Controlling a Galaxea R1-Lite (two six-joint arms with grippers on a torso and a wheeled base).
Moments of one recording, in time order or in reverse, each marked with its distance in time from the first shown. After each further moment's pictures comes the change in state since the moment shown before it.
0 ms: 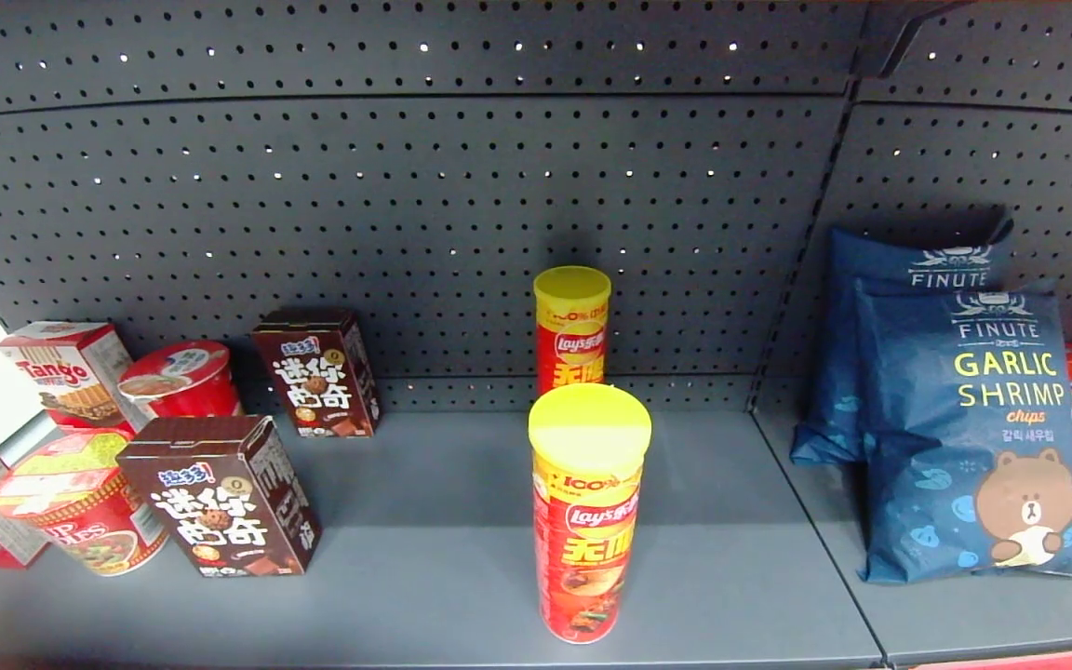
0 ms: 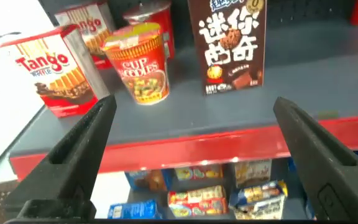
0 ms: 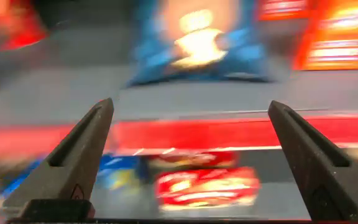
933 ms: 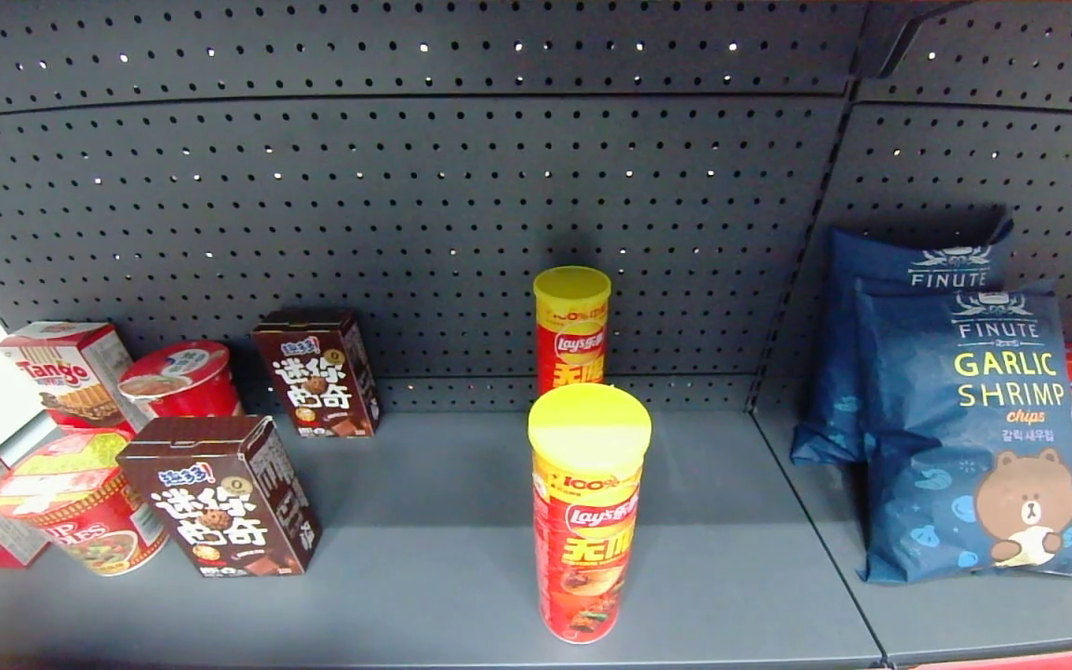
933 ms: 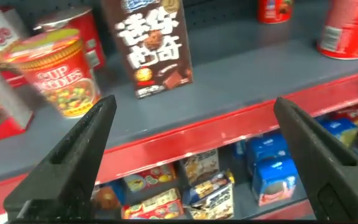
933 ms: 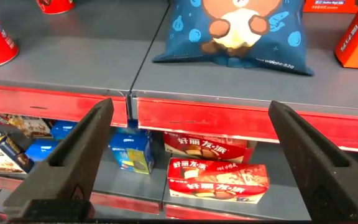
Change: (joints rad) left arm 0.000 -0.011 0.008 0.030 -0.254 -0.046; right arm -0.007 -0.041 0.011 0.062 0.097 -0.059
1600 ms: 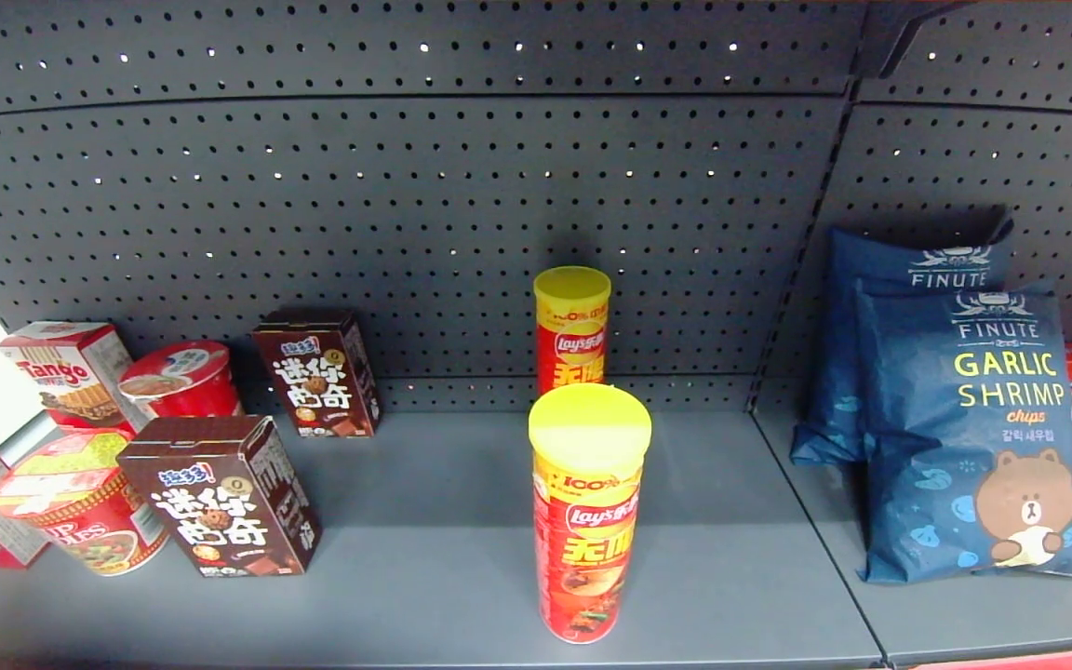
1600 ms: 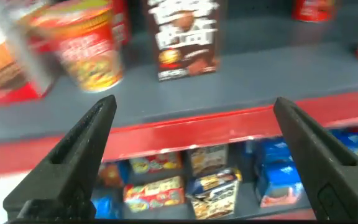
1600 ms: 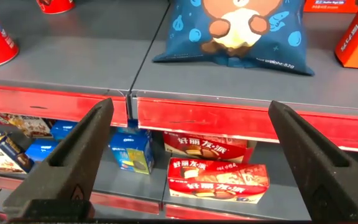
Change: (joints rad) left arm 0.000 0.001 0.016 0.014 0.173 -0.097; right arm 0.000 0.001 0.000 0.000 0.000 0.000
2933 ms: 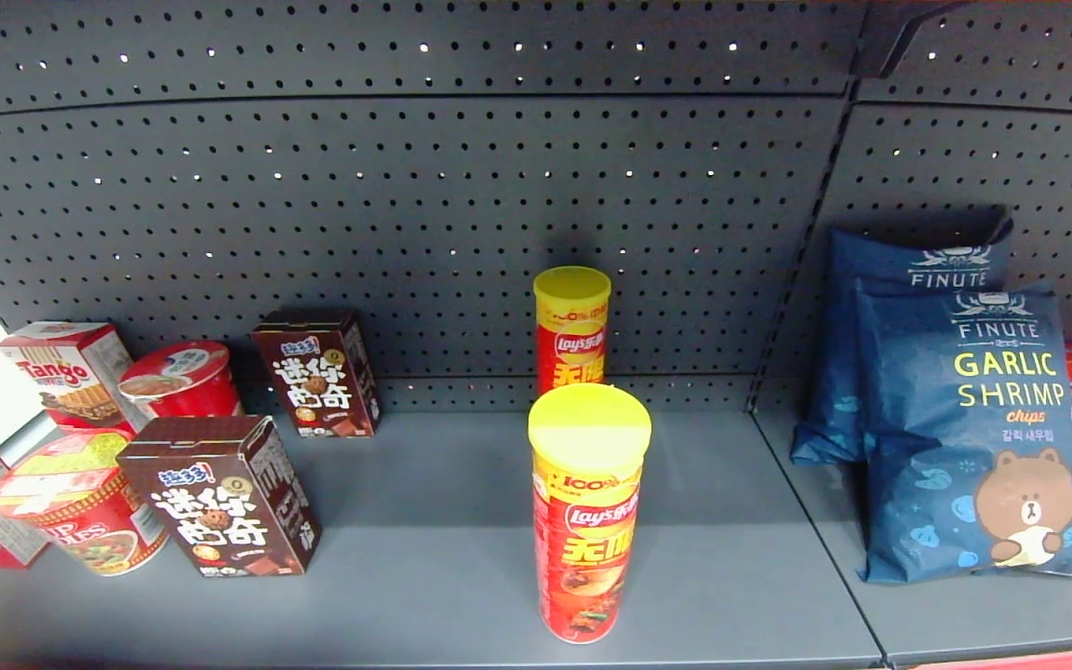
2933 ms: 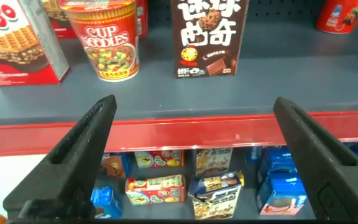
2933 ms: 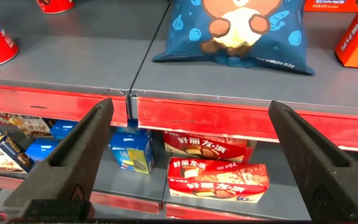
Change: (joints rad) left arm -0.002 0.000 0.000 -0.001 0.023 -0.035; right arm 0.000 0.003 0.000 0.000 0.000 0.000
